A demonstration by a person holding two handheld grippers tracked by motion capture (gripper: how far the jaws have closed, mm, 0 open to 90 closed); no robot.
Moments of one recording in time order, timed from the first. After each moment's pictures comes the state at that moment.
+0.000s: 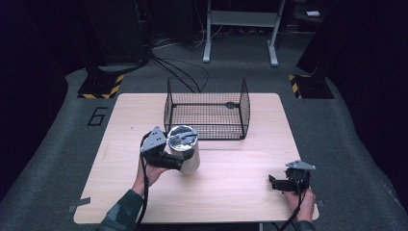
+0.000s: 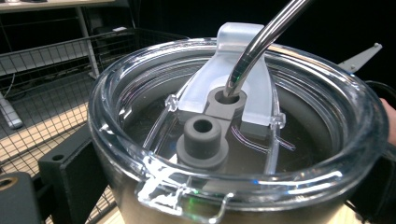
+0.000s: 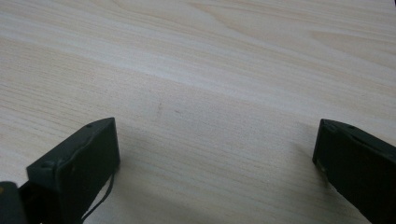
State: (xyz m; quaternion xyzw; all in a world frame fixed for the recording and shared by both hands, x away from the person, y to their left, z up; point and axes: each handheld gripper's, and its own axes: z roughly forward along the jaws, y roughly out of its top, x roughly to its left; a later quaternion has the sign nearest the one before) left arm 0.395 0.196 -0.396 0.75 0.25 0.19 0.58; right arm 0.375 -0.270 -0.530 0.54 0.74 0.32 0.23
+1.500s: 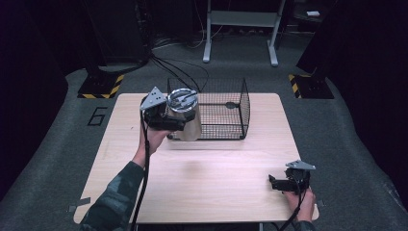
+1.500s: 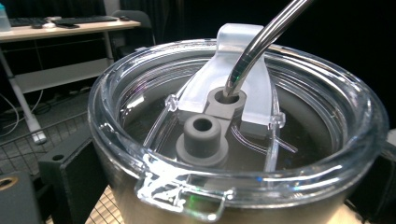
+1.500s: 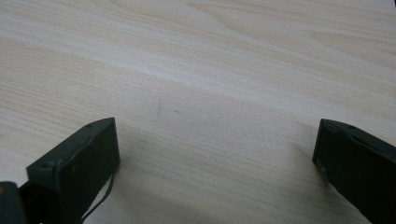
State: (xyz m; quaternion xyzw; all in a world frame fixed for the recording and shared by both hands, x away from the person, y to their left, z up) left arm 0.464 0.190 -0.325 0.72 0.28 0.22 0.60; right arm 0.375 -0.270 -0.530 0.54 0.74 0.32 0.23
